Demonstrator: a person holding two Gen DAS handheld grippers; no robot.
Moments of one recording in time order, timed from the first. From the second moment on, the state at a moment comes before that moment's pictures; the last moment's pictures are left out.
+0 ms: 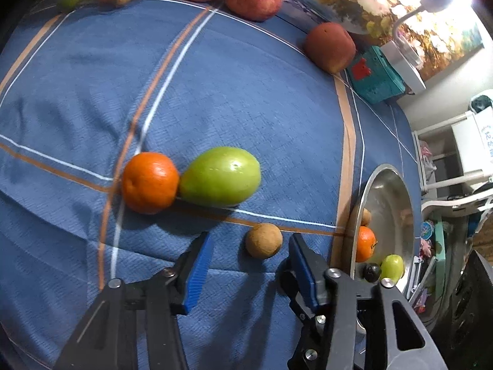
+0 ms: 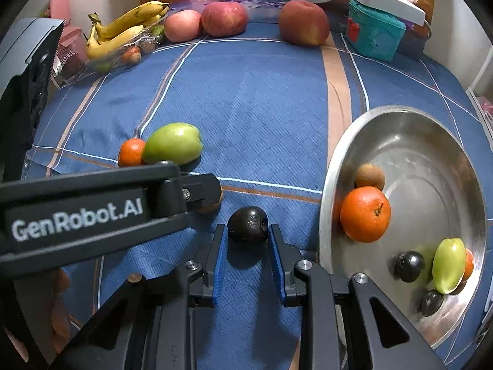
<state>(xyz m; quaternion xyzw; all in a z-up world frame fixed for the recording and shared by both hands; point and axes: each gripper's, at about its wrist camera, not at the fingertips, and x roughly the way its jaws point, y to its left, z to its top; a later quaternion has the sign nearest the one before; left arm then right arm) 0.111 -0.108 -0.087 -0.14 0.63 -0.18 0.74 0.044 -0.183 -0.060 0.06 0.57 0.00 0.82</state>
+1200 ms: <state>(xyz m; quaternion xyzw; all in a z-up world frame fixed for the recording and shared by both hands) 0.107 -0.084 -0.037 -0.15 0.57 -0.19 0.79 0.037 -0.182 -0.034 0.09 0.54 0.02 0.84</state>
